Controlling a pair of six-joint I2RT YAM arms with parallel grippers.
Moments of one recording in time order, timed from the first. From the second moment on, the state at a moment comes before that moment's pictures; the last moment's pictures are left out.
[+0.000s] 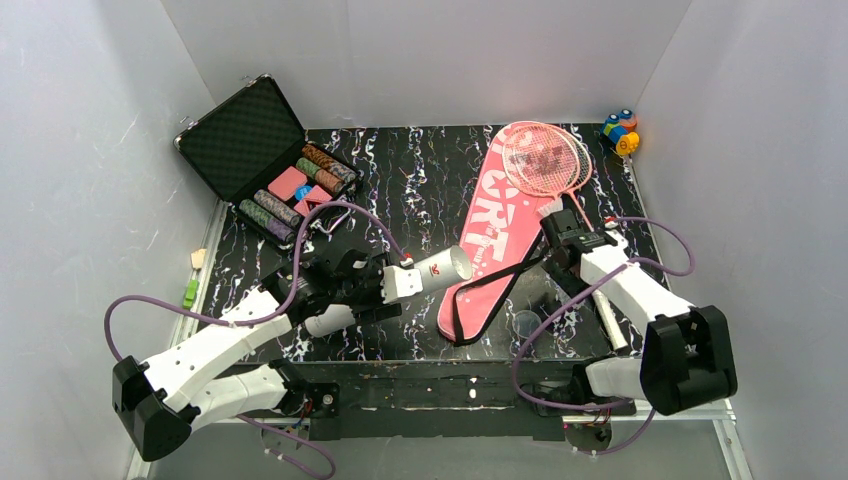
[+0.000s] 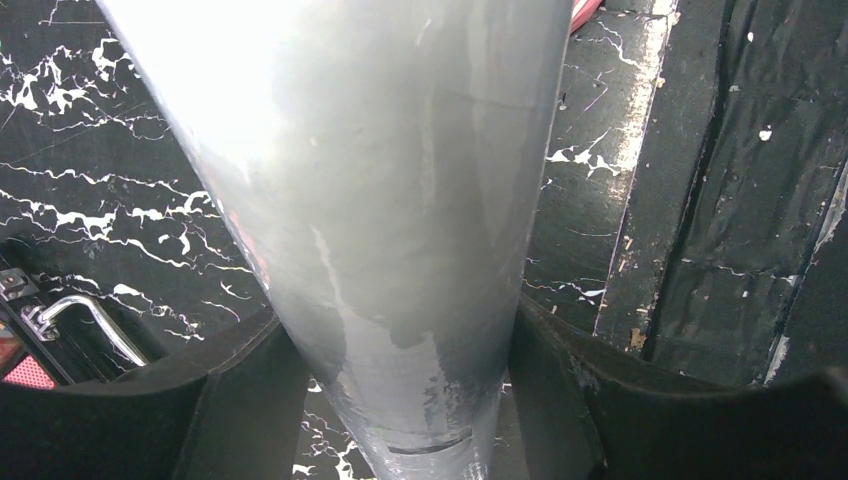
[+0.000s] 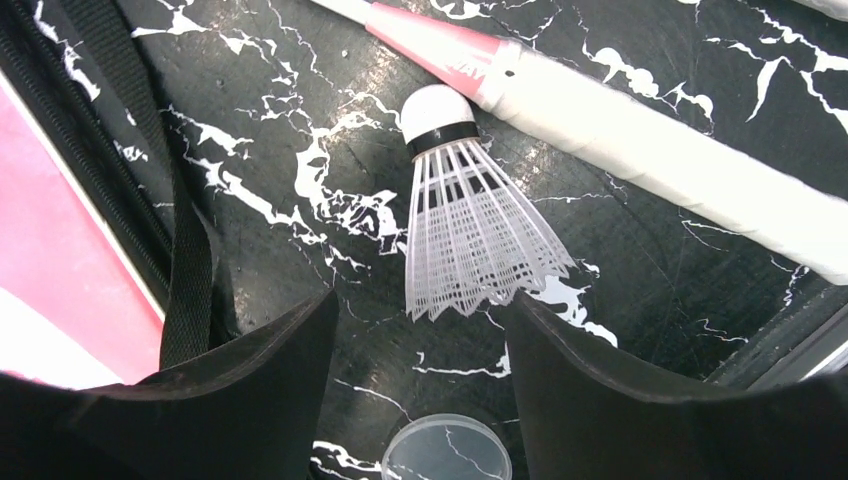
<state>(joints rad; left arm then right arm) -0.82 0.99 0.87 -0.72 0.21 0.62 0.31 1.28 0.79 -0.85 0.49 1.16</state>
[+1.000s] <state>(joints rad) -0.82 1.00 0.87 -0.73 0.23 0.63 0.39 0.99 0.96 -0.77 0.04 0.82</state>
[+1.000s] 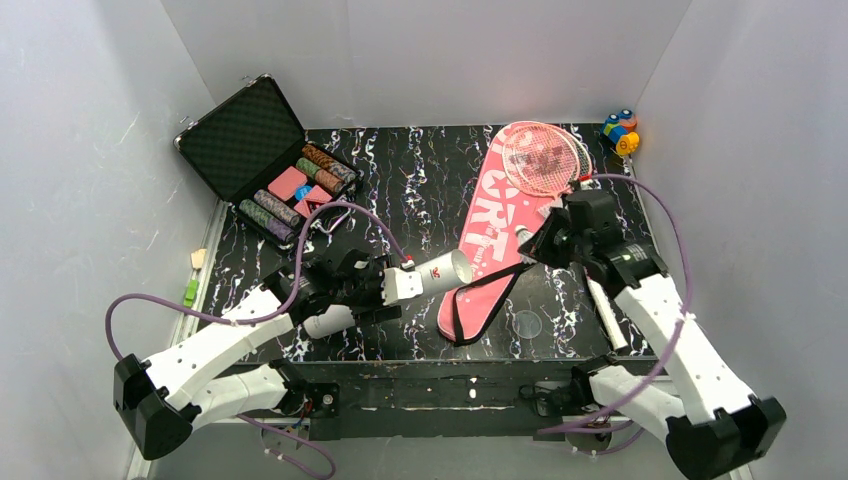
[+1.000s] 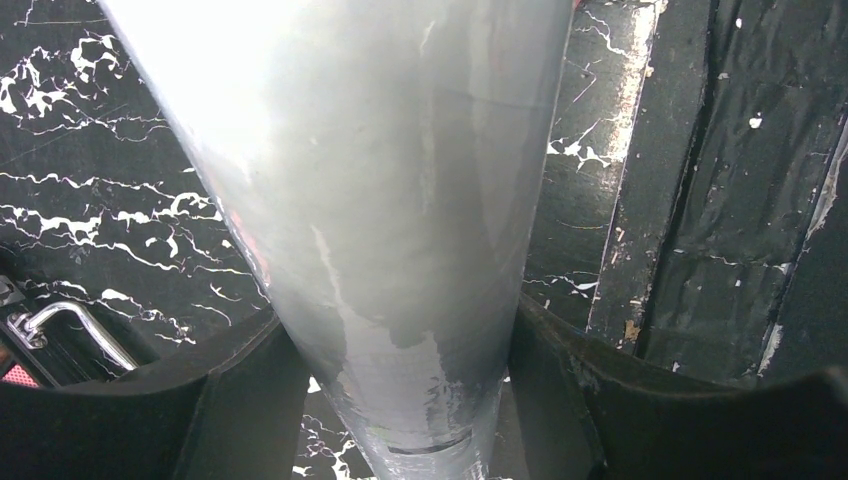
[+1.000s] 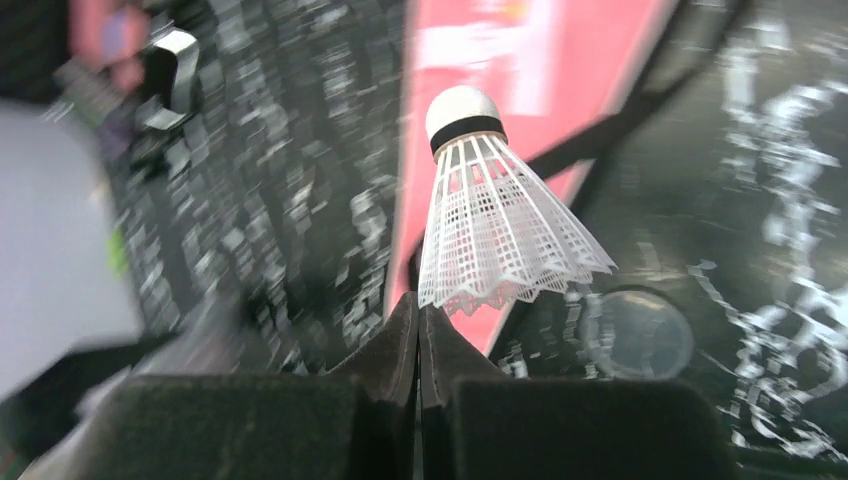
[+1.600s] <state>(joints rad) -0.82 1.02 0.87 -0.73 0.24 0.65 0.55 0.96 1.32 -1.02 -0.69 0.42</state>
